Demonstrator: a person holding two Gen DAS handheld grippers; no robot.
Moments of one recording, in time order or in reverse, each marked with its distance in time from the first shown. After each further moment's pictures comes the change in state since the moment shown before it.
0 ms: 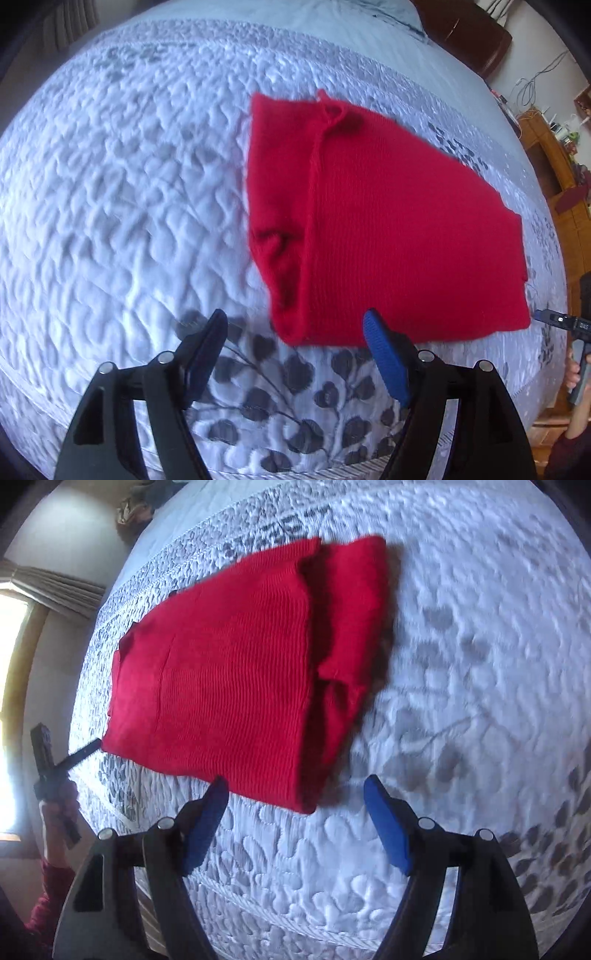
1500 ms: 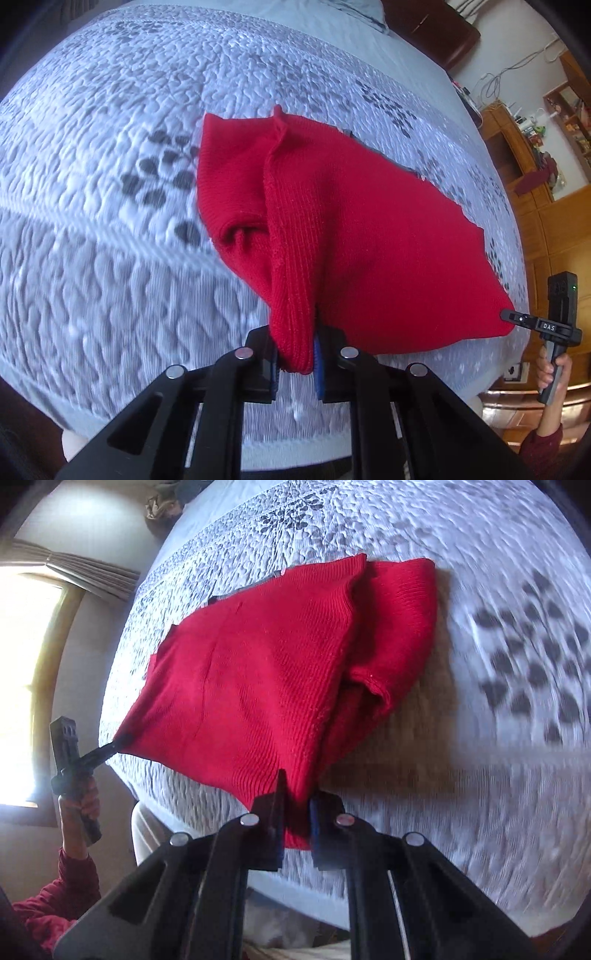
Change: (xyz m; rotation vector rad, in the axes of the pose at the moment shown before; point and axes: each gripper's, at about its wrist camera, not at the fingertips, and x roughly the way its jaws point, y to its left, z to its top) left arm -0.073 -0.055 -0.156 0.003 0.015 -0.133; right arm -0.076 0.002 -0.176 -0.030 0.000 0.093
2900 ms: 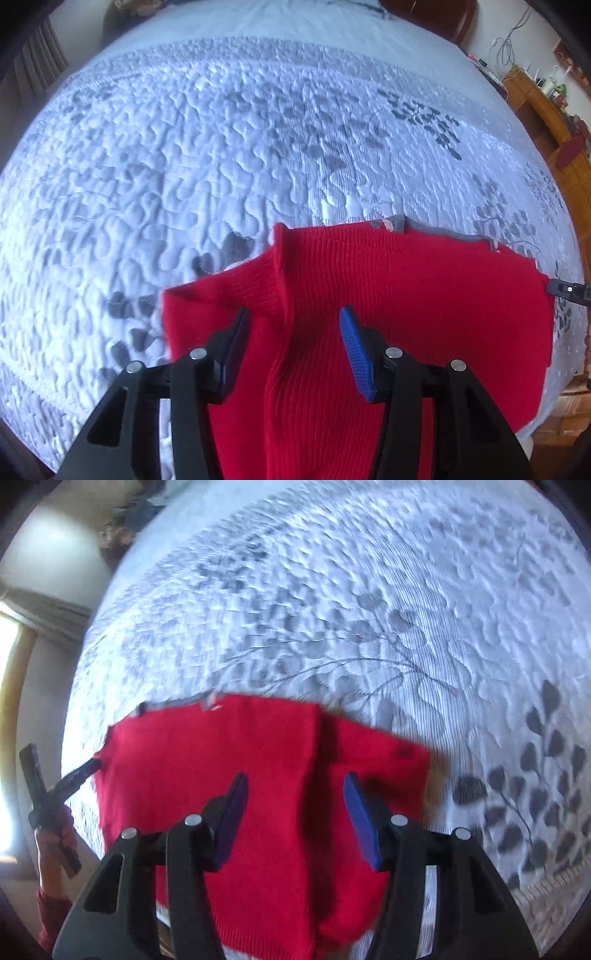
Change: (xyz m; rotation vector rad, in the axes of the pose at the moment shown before) left arm 0.089 -0.023 0.140 0.140 -0.003 0.212; right arm 0.045 -0.041 0.158 0.102 -0.061 -0.169
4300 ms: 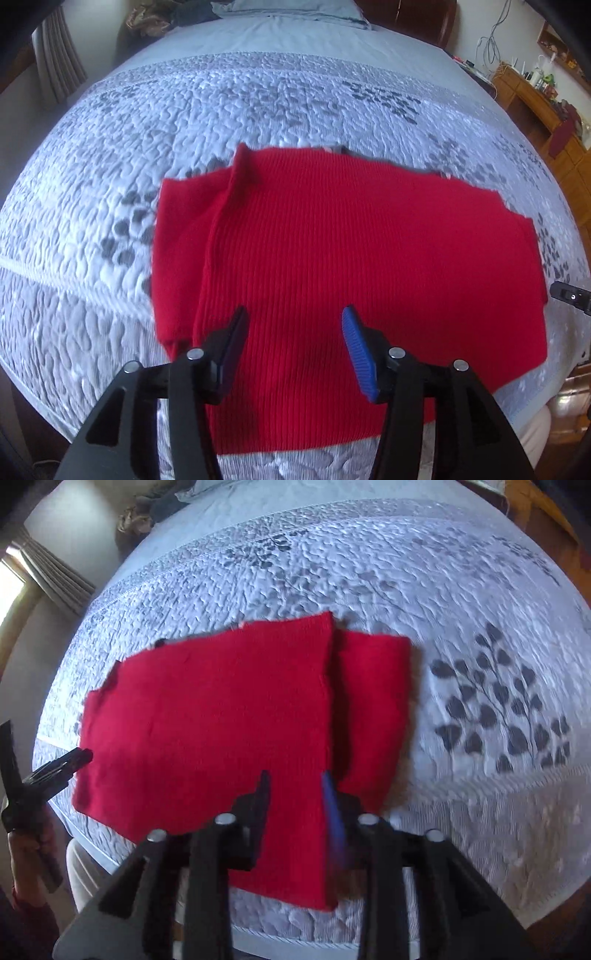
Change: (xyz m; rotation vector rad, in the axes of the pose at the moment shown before) left arm -0.053 -0.056 -0.133 0.026 -0.102 0.067; right arm -0.040 0.039 -0.152 -0.113 -0.143 -0.124
